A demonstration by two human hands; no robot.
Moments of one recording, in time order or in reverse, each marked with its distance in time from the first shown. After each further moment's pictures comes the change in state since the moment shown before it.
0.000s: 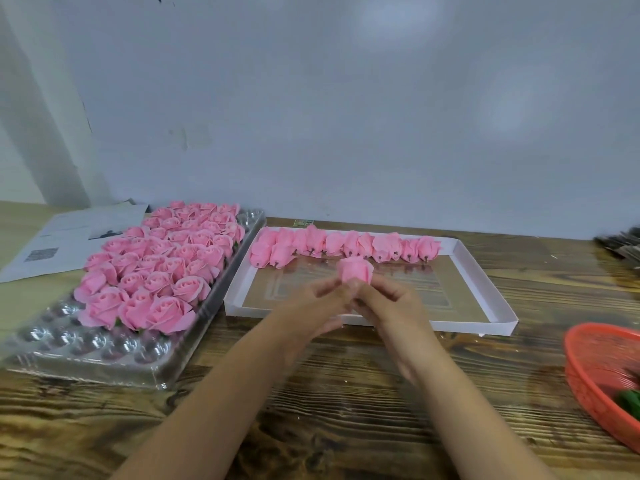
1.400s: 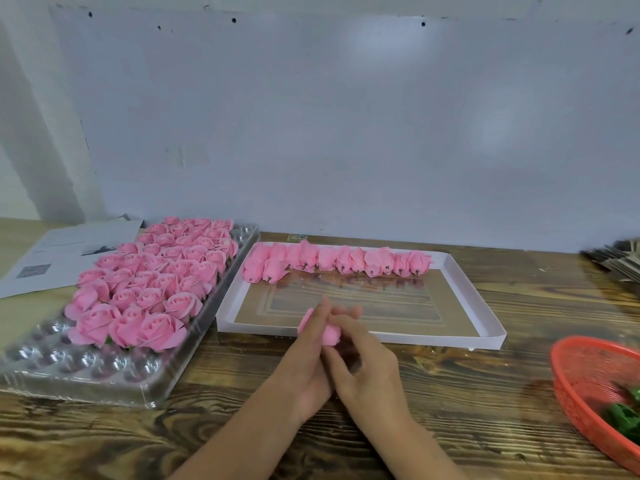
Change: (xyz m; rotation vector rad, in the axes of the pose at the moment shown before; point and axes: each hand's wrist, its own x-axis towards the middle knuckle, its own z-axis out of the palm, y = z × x) left_hand -0.006 -0.025 0.039 -0.813 0.098 -0.065; right_hand -0.040 0.036 0.015 -0.741 0.119 -0.490
